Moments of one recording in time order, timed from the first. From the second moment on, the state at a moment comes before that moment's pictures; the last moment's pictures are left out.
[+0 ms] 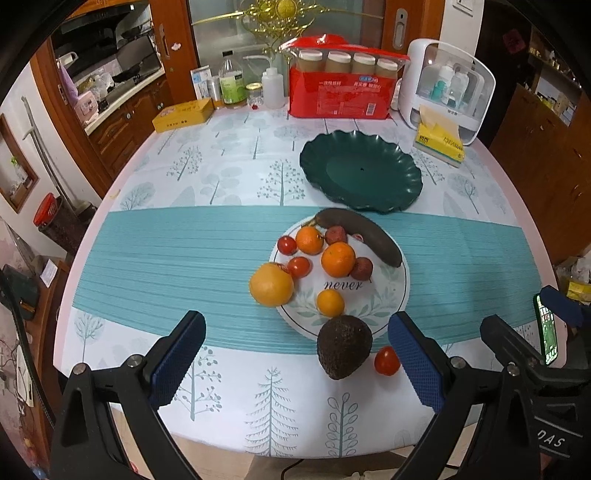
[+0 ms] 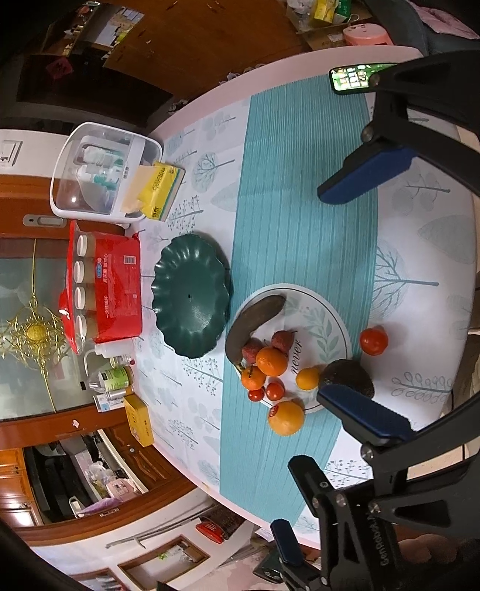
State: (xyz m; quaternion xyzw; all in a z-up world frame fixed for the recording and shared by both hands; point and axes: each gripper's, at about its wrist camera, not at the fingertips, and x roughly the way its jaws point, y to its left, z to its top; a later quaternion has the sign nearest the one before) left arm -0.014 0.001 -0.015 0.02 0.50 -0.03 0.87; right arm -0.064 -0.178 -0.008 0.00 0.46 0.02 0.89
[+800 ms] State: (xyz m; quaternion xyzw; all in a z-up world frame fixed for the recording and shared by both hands) left arm 0.027 -0.015 -0.119 0.04 0.60 -0.08 0.79; right arm -0.053 -0.177 -0.110 -0.01 0.56 0.08 0.82
